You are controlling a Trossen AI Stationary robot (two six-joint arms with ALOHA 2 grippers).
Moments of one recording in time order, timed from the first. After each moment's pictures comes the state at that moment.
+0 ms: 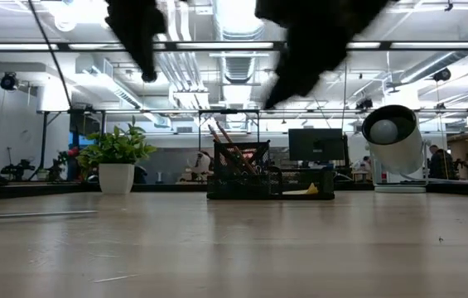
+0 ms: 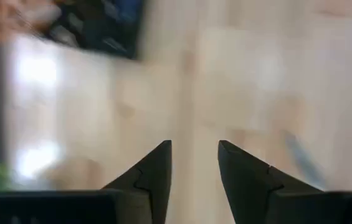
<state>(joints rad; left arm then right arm) -0.23 1.60 1.51 -1.23 -0.32 -0.25 0.31 1.74 1.16 -0.29 0.15 0.27</state>
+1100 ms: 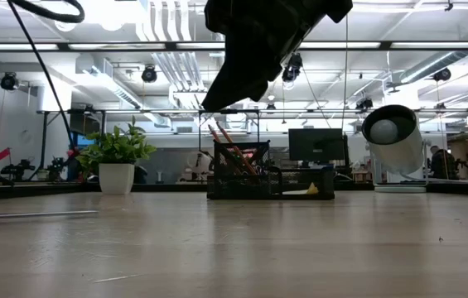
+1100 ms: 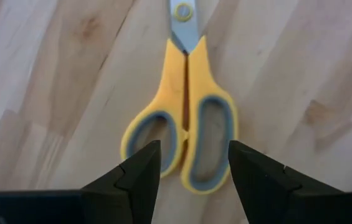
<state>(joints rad) -0.92 1.49 0.86 -0.73 -0.19 -1.43 0.15 1.86 1.33 -0.28 0.03 0.11</state>
